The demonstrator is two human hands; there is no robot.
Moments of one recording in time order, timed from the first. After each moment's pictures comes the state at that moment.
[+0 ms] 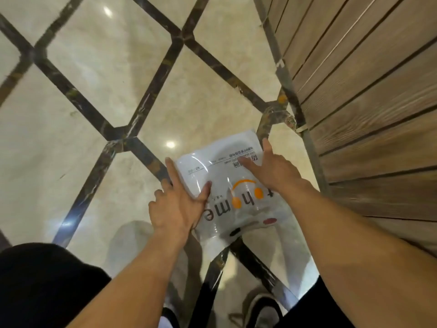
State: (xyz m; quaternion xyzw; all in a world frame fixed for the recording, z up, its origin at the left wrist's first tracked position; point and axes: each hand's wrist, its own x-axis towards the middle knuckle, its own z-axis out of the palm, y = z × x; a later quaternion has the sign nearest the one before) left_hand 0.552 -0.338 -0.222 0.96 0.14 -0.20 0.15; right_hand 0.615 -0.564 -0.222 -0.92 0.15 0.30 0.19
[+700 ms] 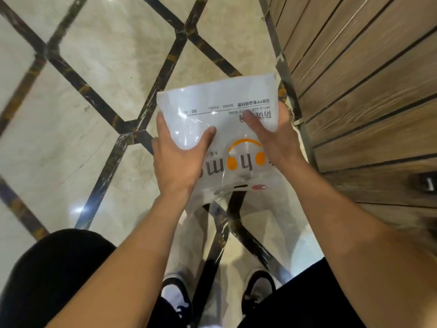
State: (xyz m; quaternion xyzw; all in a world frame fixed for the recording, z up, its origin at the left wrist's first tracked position) left_hand 0.594 -0.351 -0.118 0.84 0.23 -0.02 0.49; right_hand 0.620 -0.549 -0.131 -0.83 0.21 0.08 0.50
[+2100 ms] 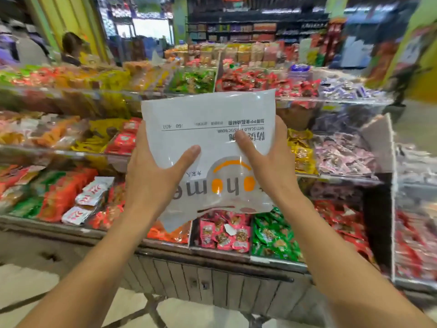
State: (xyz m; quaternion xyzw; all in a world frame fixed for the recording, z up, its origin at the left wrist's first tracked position) left_hand 0.459 -0.492 0.850 0.64 -0.49 -0.05 0.60; right_hand 0.257 -0.583 0.851 -0.68 0.38 -0.55 0.30
